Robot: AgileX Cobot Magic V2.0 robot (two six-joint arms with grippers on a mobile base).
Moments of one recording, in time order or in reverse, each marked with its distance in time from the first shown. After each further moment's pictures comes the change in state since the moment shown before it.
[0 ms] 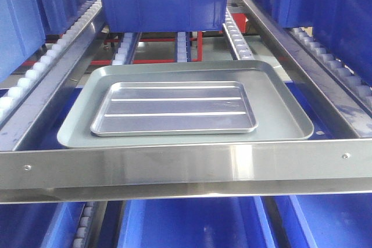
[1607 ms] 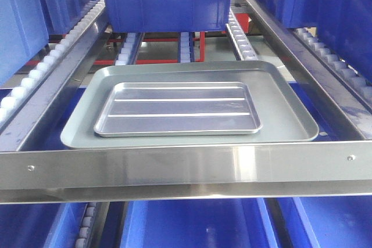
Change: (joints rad) left arm 0.435 -0.174 0.416 -0.190 -0.373 0.221; right arm 0.000 -0.002 0.000 0.000 0.000 0.000
